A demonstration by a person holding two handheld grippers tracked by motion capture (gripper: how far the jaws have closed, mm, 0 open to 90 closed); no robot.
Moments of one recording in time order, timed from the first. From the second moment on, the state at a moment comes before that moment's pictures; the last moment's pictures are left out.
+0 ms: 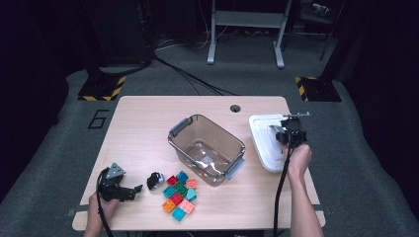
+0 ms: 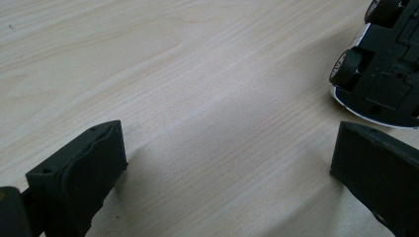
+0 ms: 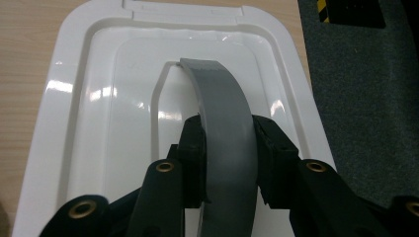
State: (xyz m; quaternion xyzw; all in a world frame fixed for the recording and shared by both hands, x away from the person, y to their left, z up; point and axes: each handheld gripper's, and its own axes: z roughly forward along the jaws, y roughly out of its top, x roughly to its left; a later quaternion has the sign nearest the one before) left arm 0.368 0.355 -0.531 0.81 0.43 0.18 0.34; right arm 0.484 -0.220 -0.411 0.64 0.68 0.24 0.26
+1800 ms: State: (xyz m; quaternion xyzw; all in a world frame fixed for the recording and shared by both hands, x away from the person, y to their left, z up) left arm 0.368 0.354 -0.532 0.81 0.43 0.19 0.34; right arm 0.436 -0.211 -0.458 0.62 0.70 0.29 0.19
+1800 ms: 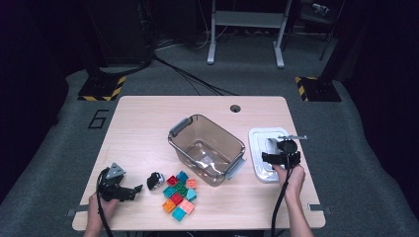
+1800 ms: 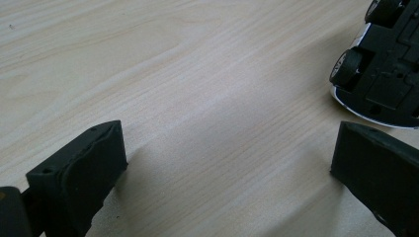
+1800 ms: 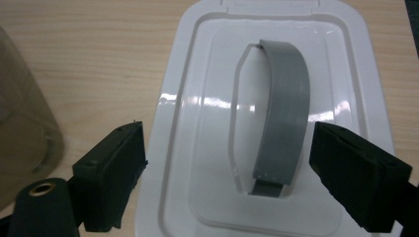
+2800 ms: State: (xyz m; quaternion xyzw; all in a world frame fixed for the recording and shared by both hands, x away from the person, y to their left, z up) left arm 0.368 0.355 -0.531 0.81 0.43 0.18 0.34; right arm 0.357 -0.130 -0.504 0.47 0.79 0.34 0.19
